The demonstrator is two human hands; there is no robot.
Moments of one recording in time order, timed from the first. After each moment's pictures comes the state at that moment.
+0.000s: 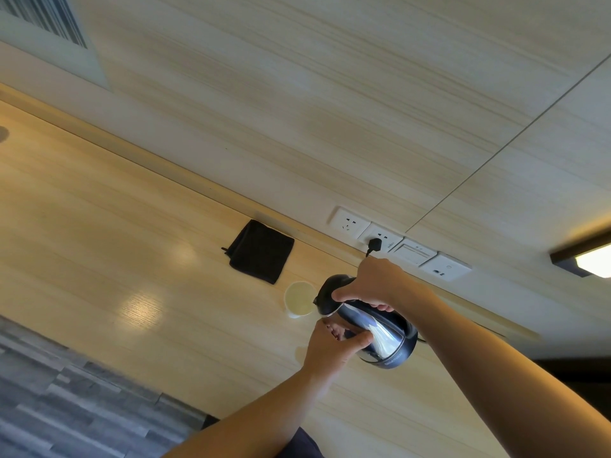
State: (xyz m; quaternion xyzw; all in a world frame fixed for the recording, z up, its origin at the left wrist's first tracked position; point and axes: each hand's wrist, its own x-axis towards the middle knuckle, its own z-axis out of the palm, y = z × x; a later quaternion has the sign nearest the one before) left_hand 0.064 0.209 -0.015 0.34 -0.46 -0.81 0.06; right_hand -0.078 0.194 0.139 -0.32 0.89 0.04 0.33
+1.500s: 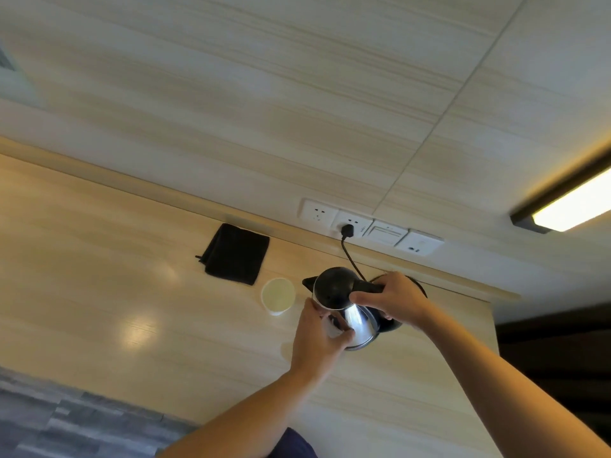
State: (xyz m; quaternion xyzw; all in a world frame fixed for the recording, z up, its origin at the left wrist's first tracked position) left_hand 0.054 0.223 -0.011 0.31 -0.70 -0.63 0.14; right_hand -0.112 0.305 0.094 -0.24 0.89 -0.19 0.34
